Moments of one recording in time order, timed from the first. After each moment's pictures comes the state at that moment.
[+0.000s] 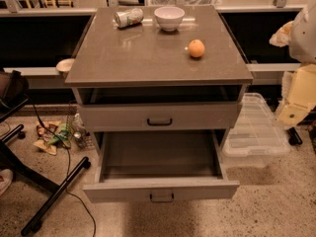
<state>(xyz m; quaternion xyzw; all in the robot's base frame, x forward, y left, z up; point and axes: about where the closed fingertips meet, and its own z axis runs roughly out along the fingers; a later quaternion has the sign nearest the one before) 0.438 -0.216 0.977 -0.60 0.78 -0.04 0.16</state>
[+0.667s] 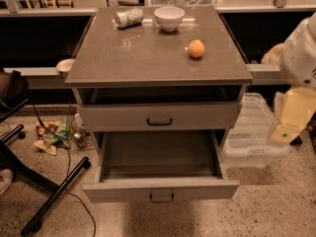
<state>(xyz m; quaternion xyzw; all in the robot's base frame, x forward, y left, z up) 0.429 -0.211 0.944 -0.62 0.77 -0.02 0.14</state>
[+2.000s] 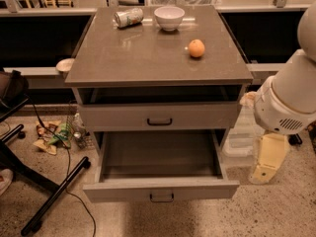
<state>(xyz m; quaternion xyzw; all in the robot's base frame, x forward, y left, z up) 0.405 -0.196 0.852 -0.64 0.76 0.02 0.10</state>
